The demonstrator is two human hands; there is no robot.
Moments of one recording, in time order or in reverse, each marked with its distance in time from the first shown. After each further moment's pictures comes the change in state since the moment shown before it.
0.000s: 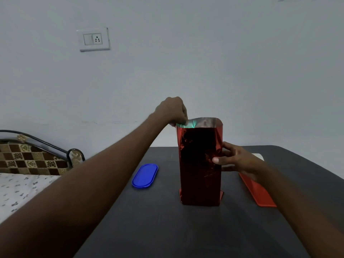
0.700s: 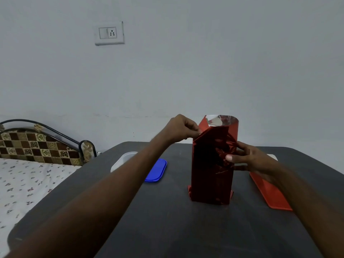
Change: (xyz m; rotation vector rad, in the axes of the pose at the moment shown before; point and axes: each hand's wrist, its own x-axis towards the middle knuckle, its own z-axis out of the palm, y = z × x) left_hand -0.024 -0.057 0.059 -0.483 0.017 0.127; right_hand 0.002 0.002 0.000 0.008 -0.028 0.011
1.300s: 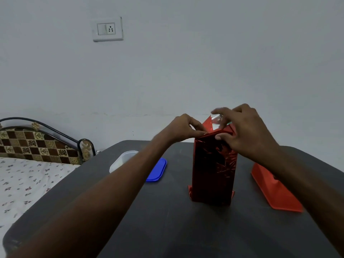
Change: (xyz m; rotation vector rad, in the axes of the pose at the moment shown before) left_hand 0.011 -0.003 0.003 0.140 -0.069 0.107; right_hand -0.002 -0.087 0.047 -1.086 0.501 -0.572
